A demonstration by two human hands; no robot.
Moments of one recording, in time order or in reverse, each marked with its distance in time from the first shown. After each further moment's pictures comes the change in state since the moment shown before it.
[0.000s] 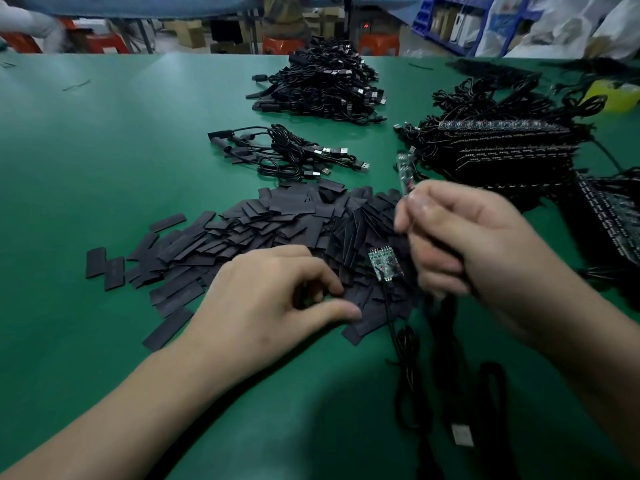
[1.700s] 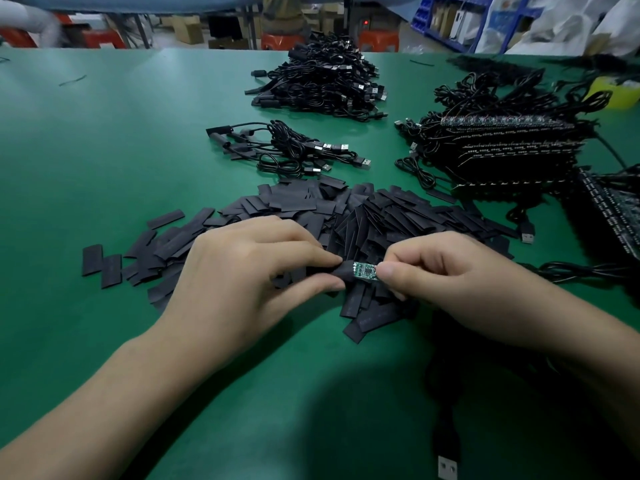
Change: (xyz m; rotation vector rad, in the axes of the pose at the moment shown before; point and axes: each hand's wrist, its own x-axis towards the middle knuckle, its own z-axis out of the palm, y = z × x) left_hand -0.004 0.001 -0.017 -0.021 0.179 0.199; right_hand -0.001 0.012 -0.006 -0.740 -0.243 0.075
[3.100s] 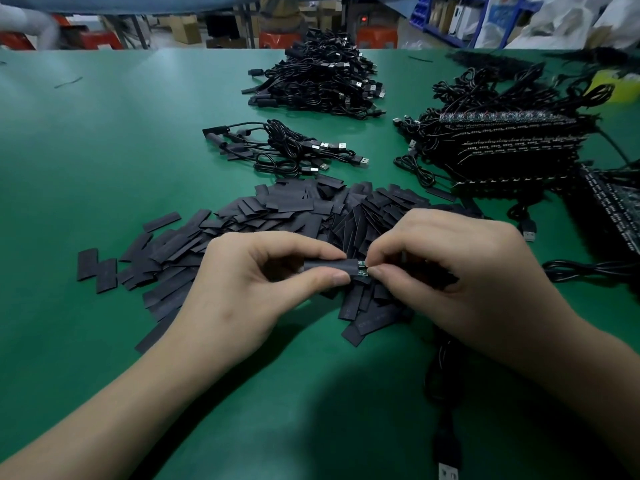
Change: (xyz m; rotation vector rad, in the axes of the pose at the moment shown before) left_hand 0.002 -0.004 0.015 -0.567 0.010 -0.331; right_hand -0.005 0.004 0.007 -0.318 0.425 -0.501
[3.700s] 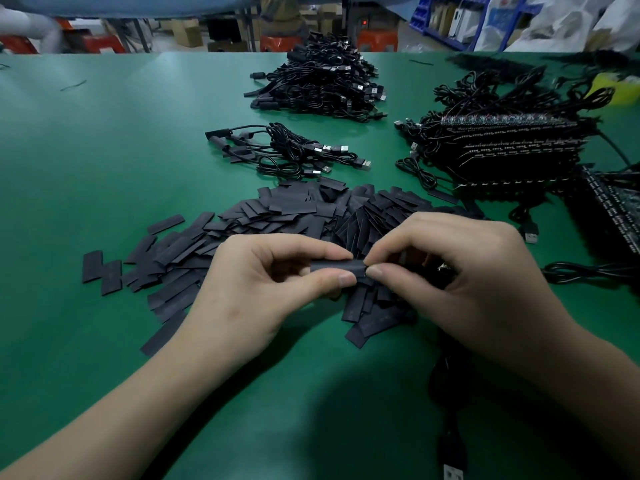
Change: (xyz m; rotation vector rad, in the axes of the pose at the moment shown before) left_hand 0.002 0.002 0.004 -0.122 -0.013 -0.038; right_hand 0.000 -0.002 0.006 0.053 0.057 0.051
